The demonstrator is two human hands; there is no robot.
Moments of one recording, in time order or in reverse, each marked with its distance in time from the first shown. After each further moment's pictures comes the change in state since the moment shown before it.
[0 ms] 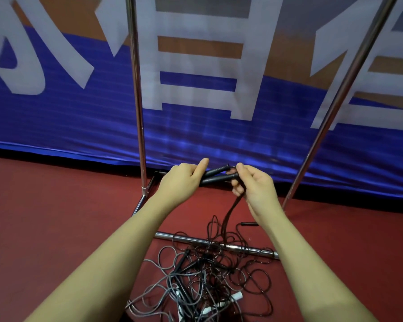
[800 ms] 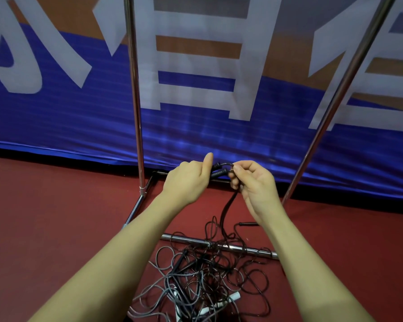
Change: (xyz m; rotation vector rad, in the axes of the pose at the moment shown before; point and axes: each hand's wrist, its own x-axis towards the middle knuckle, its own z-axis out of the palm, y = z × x) left_hand -0.010 0.032 -0.001 0.161 -0.023 -0.026; right_hand -0.003 -0.011 0.002 0.135 -0.021 -0.043
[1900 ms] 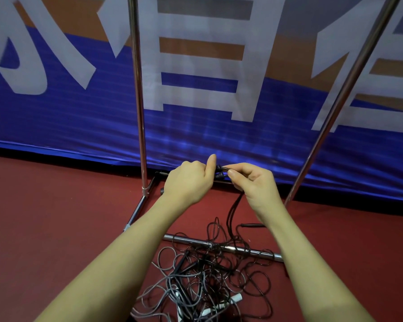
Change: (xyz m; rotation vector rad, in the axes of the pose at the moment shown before) left_hand 0.000 -0.003 0.003 -0.028 0.105 0.034; right_hand -0.002 -0.007 -0.001 -0.349 -0.136 -0.125
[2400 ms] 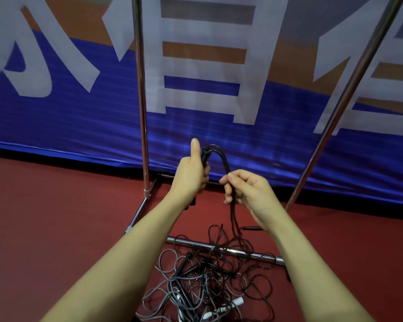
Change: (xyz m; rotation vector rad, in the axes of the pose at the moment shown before) left_hand 0.013 0.000 0.004 -0.915 0.019 -0.274; right_hand -0.002 0.003 0.002 0.186 -0.175 0.193
